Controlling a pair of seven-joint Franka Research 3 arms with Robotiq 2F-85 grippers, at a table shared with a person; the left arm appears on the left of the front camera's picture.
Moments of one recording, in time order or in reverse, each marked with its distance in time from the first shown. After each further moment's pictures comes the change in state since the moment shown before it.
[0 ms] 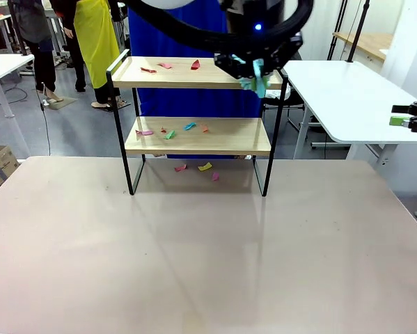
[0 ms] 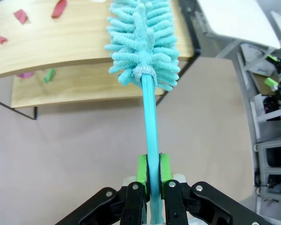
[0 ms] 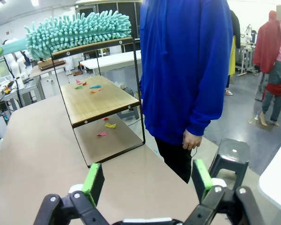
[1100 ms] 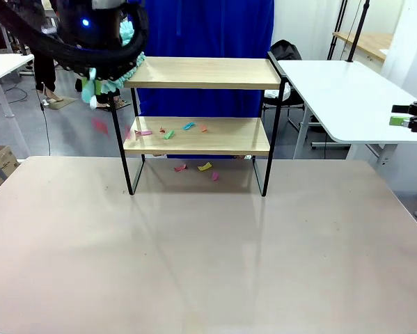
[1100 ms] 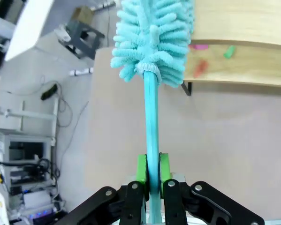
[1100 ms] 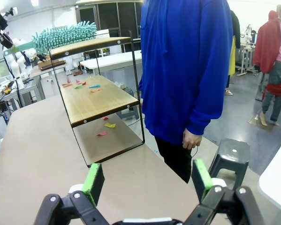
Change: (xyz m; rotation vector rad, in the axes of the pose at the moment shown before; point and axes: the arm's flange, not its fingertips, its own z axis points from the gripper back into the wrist) left arm 0.007 0.183 0.049 0.569 0.071 -0.099; right arm 0.000 0.000 0.000 0.000 0.000 0.000
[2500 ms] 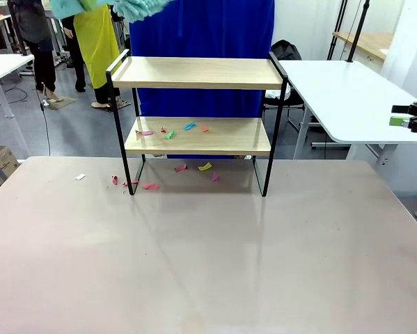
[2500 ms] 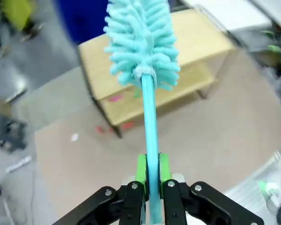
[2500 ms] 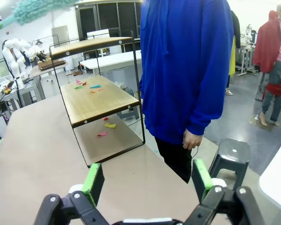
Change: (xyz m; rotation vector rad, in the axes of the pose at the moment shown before) left arm -0.020 0.111 0.087 -0.632 -0.323 -0.286; right arm 0.000 0.000 0.000 0.000 0.000 0.000
